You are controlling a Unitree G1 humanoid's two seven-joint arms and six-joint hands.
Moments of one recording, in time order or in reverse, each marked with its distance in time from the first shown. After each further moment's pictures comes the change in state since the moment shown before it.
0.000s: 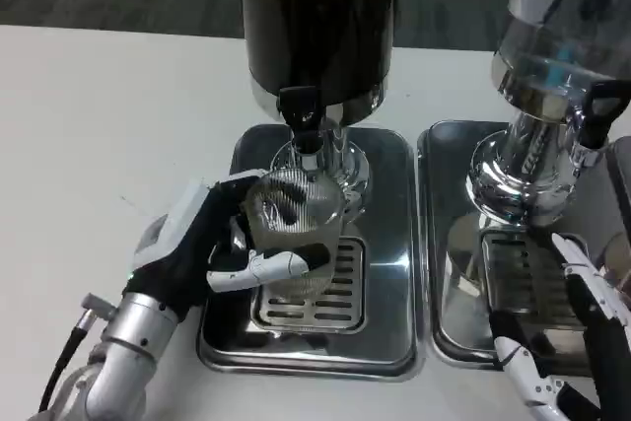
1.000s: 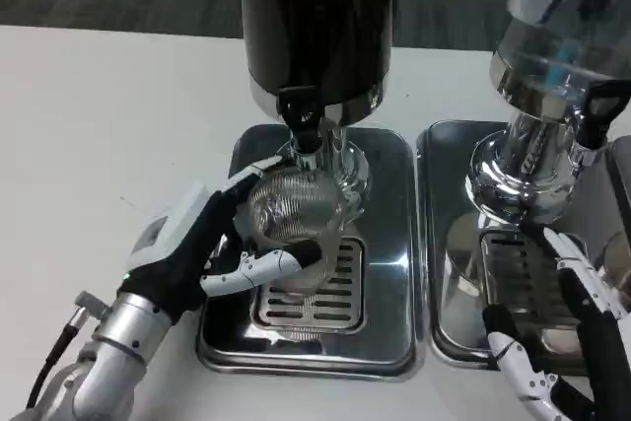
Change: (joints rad) left arm 0.012 0.041 -0.018 -0.034 0.008 -0.005 -0.036; right arm -0.018 0.004 0.002 0.001 -0.012 0.000 0.007
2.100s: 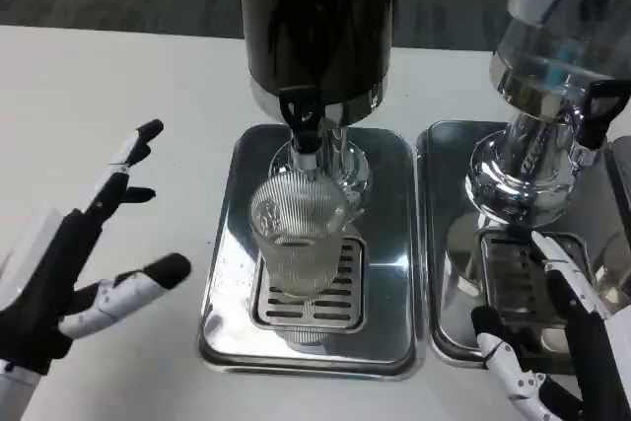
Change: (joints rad) left arm 0.448 0.177 0.250 -0.574 -0.372 -0.020 -0.262; right arm -0.026 0.006 0.019 0.039 0.017 0.000 0.009
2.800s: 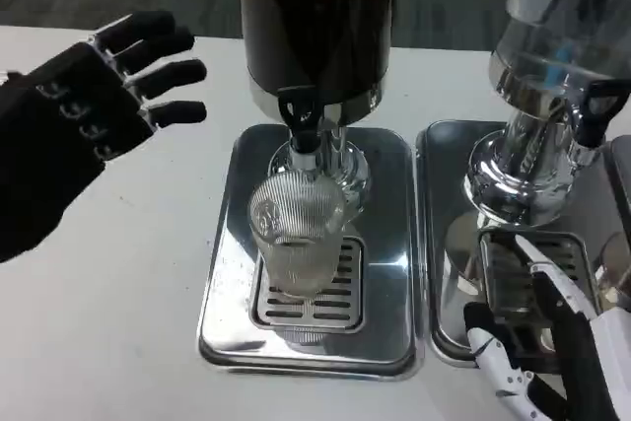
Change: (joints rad) left arm -0.220 0.084 0.248 -0.262 -0.972 0.952 -1.003; right arm -0.028 0.031 0.024 0.056 0.009 -0.019 -0.014
